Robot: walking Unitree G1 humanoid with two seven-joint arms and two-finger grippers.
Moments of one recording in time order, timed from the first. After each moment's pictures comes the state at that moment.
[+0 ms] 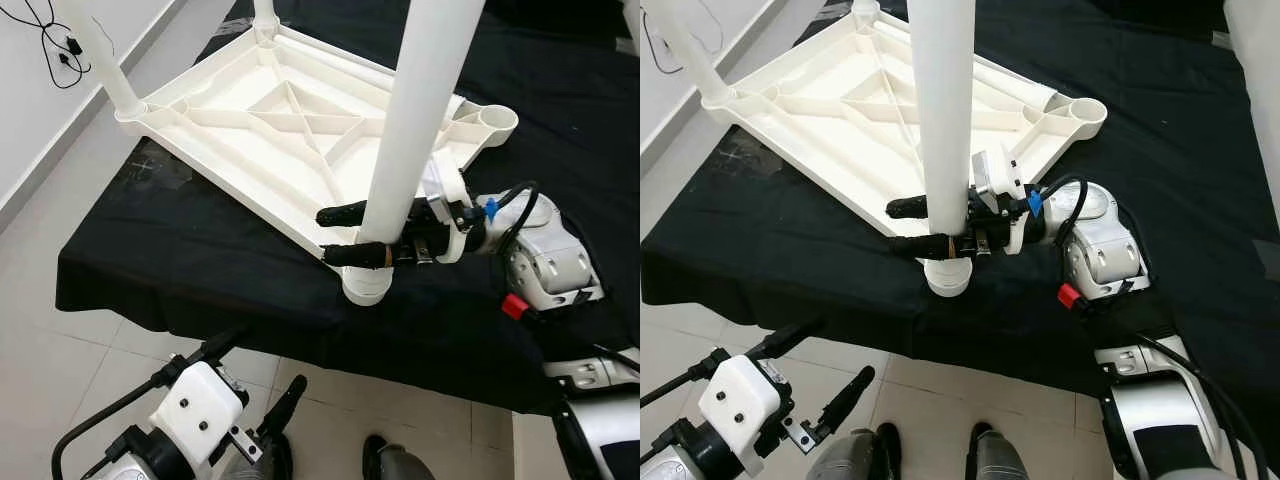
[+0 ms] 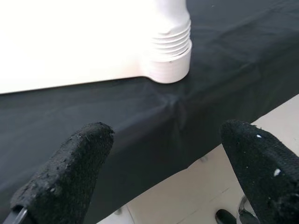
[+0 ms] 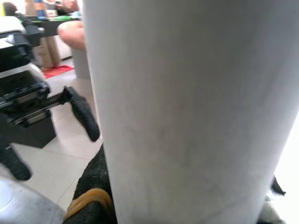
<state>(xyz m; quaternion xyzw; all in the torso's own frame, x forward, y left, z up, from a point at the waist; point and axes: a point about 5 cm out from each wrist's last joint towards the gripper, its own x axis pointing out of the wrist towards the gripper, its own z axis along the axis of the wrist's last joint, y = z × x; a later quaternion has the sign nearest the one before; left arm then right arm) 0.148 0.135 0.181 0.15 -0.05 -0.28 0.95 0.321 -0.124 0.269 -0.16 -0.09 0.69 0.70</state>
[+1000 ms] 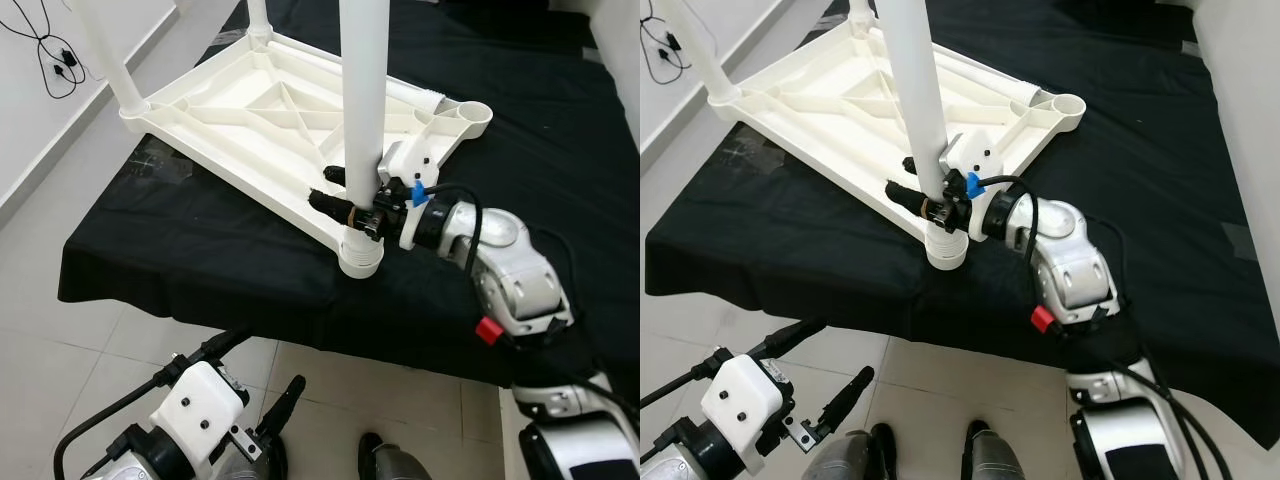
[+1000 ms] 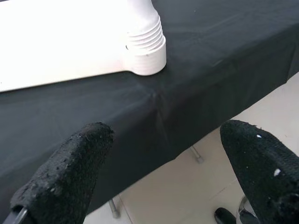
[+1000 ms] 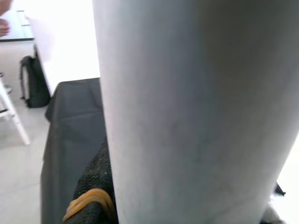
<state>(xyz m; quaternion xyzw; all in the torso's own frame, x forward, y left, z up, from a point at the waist) 0.150 0.136 0.179 0.15 -0.05 -0.28 0.95 0.333 -0.111 0.258 -0.12 -0.07 0.41 0.90</state>
